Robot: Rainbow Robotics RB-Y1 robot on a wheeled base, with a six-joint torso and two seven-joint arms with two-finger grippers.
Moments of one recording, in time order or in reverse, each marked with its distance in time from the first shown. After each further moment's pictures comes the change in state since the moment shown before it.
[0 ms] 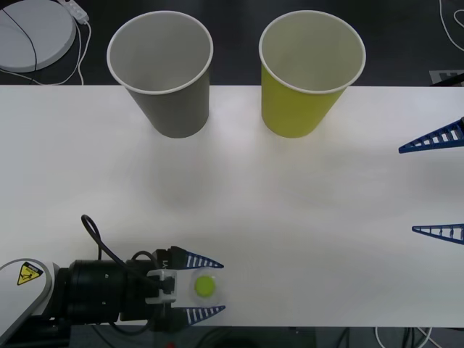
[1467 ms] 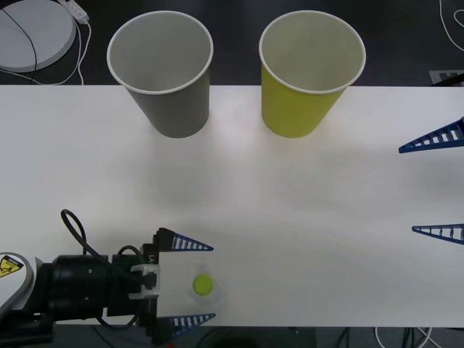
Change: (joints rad) right arm 0.000 0.000 0.000 0.000 0.000 0.000 0.000; left arm 0.002 0.053 0.030 -0.005 0.095 -0.006 -0.050
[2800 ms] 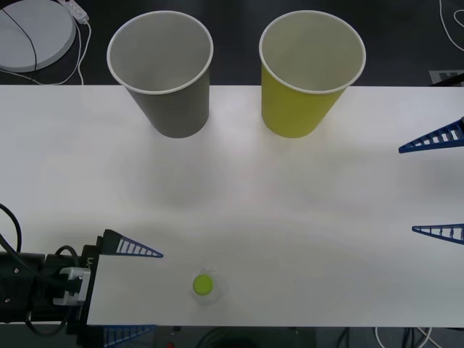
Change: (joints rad) right arm 0.000 0.000 0.000 0.000 0.000 0.000 0.000; left arm 0.085 0.203 0.180 -0.001 0.187 -0.163 -0.076
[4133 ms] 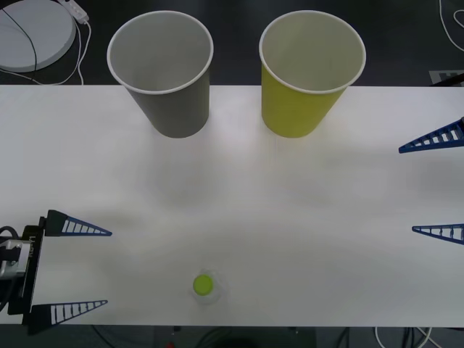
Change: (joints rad) right arm 0.000 0.000 0.000 0.000 0.000 0.000 0.000; left arm 0.052 0.125 0.164 0.097 0.136 -0.035 -0.014
